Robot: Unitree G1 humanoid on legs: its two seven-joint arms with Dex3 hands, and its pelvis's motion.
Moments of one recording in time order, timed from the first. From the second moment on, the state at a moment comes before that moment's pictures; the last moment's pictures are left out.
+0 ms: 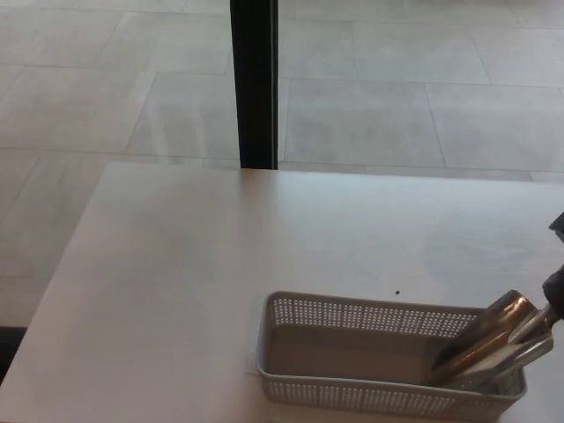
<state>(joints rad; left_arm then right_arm) 0.04 0.61 0.25 1.32 0.02 -0.04 -0.14 -0.32 -1.13 0.19 -0.09 -1.11 -0.32 0.08</state>
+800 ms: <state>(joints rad) 0.04 0.61 0.23 1.31 0.02 -0.04 -0.16 -0.32 -0.87 0.30 -0.23 -1.23 -0.09 0.42</state>
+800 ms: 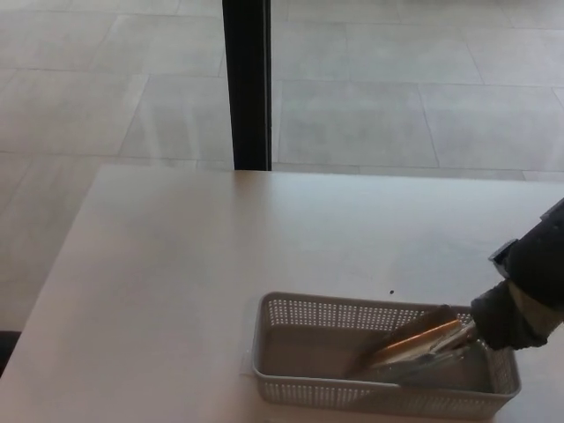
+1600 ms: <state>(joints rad) 0.07 0.60 0.25 1.32 0.01 -0.05 -0.16 -0.33 -0.52 0.41 -0.20 -1.35 0.16 0.65</state>
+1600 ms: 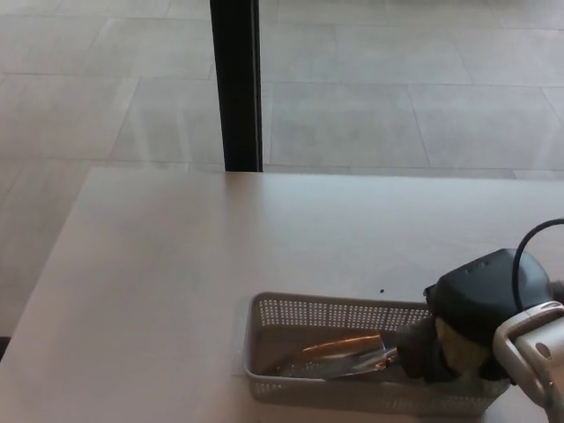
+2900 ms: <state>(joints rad) 0.08 0.60 0.22 1.31 0.02 -0.06 -0.17 -0.43 -0.52 -0.31 -0.02 -0.85 0.14 0.43</state>
